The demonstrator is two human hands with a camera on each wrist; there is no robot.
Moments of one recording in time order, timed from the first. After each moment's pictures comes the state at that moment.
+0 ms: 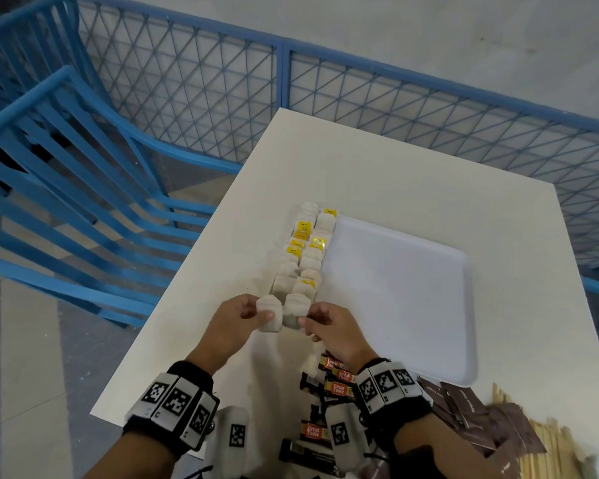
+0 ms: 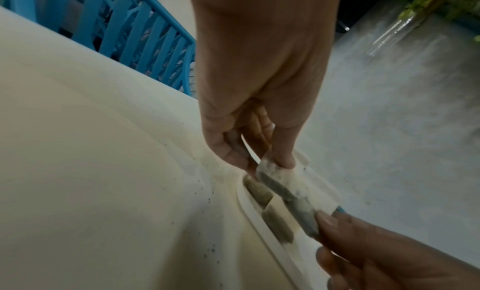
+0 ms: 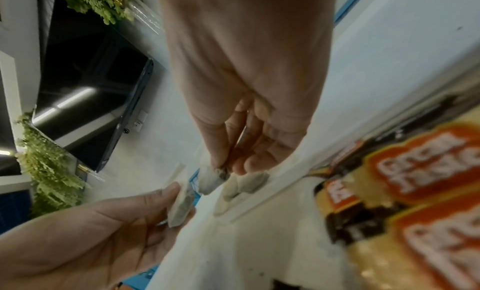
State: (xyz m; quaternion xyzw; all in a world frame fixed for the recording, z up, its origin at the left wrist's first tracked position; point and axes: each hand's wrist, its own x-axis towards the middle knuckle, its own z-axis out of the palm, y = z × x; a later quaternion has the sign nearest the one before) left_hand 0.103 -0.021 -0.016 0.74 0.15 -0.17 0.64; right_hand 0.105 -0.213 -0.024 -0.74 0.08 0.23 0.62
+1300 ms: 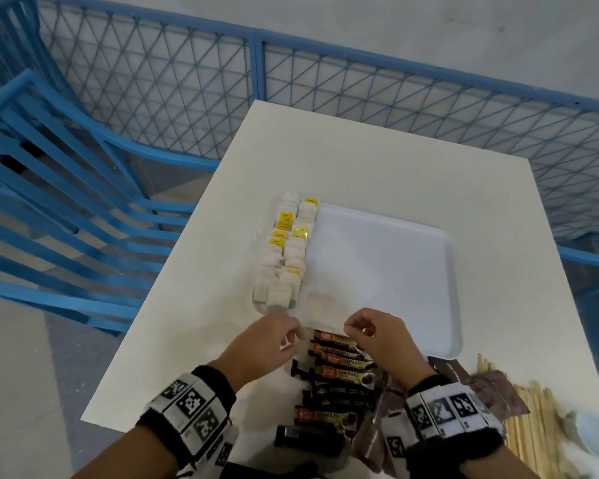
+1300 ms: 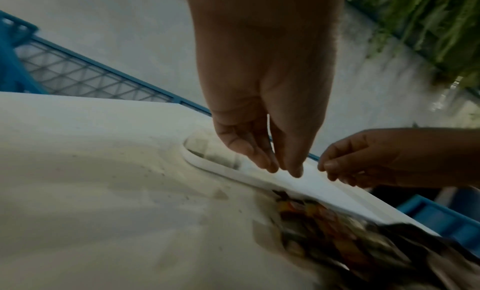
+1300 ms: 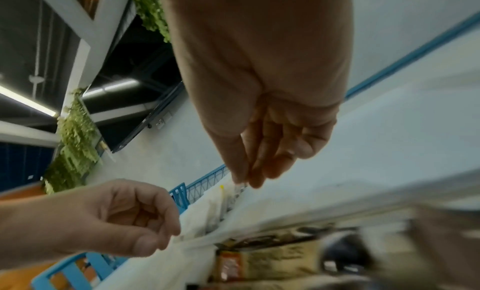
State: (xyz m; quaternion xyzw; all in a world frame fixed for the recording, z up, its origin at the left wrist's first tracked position) left_hand 0.083 -0.068 -0.004 0.89 -0.21 -0.23 0.33; right_hand 0.065 -0.289 0.004 -0.92 0.03 0.15 0.36
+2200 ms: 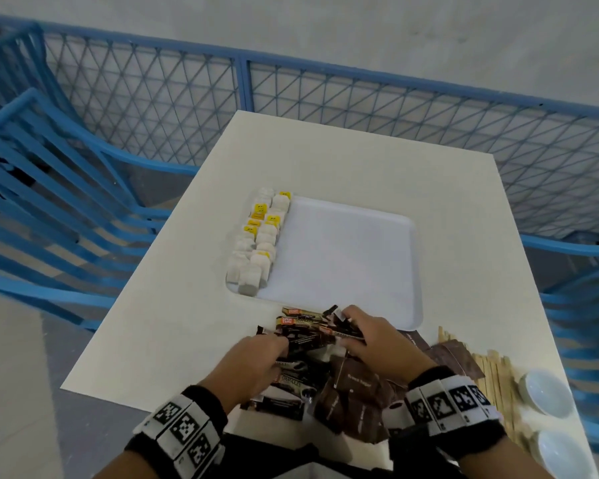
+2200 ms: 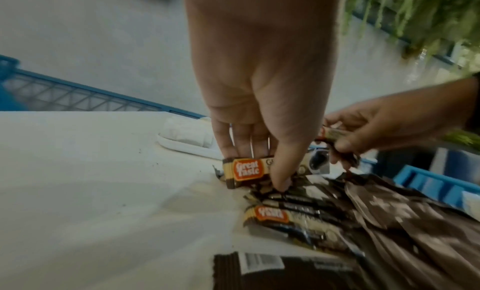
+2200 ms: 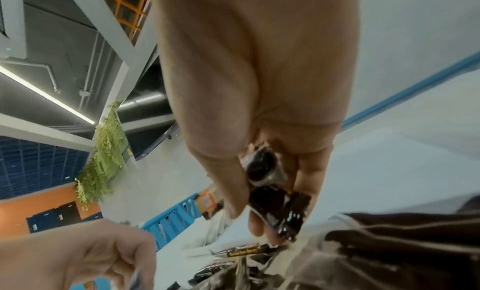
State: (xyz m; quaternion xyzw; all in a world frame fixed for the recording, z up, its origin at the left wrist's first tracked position) left_hand 0.010 -0.106 -0.008 0.92 -0.27 -0.21 0.17; right_hand 0.010 -0.340 0.017 -0.91 -0.08 0.23 0.33
